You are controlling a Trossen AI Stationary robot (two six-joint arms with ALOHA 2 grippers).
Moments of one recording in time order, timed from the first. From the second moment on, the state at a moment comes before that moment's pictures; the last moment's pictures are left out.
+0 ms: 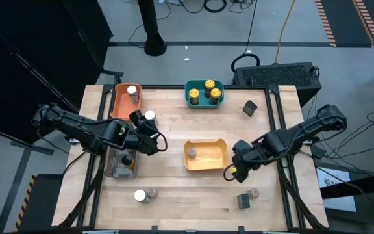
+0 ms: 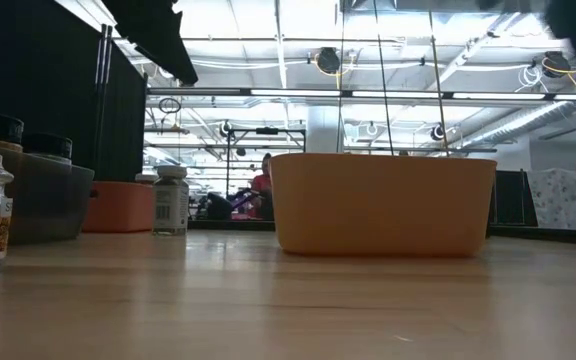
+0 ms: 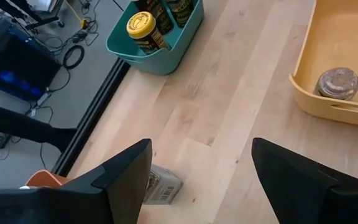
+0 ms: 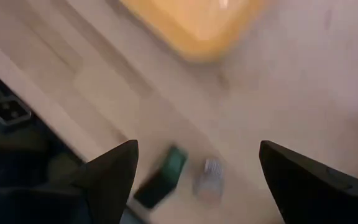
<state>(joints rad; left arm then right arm) -0.25 1.28 1.09 -0.85 -0.71 -0.39 0.43 1.39 1.30 -1.22 -0.05 1.30</state>
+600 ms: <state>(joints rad) -0.25 1.28 1.09 -0.84 -0.80 -0.23 0.57 1.40 1.30 -1.28 -0.19 1.80</state>
